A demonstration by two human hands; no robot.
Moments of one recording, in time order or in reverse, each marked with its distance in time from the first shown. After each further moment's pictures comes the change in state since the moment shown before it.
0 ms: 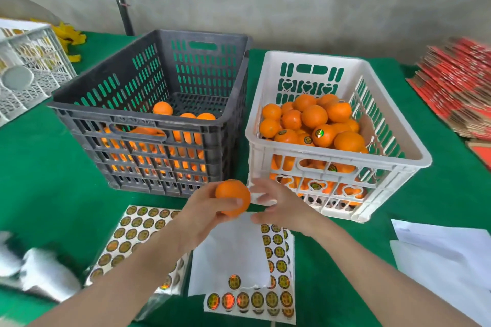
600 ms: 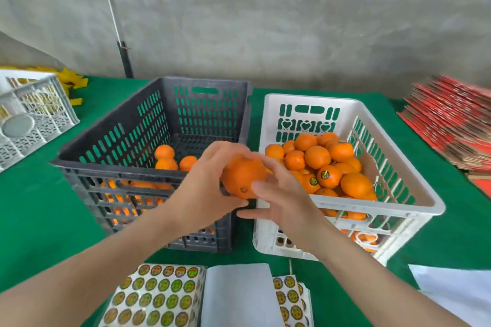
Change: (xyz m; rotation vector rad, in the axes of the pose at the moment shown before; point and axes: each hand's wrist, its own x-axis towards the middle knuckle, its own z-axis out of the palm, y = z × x) left_hand -0.004 0.131 -0.007 0.938 -0.078 1.051; right_hand 0.014 -0.122 -0.028 0.701 0.131 -0.287
